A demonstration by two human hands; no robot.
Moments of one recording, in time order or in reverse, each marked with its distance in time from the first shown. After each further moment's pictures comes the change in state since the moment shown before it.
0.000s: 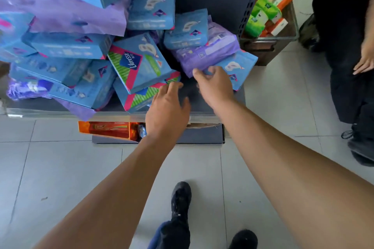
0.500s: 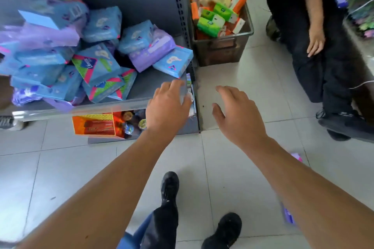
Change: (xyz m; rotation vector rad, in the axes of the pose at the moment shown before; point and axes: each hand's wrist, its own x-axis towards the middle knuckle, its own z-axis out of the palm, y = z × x) left_hand -0.116 0.156 0.042 0.182 0.004 0.150; right_hand -0.133 0.110 -0.238 -0.712 0.132 -0.604
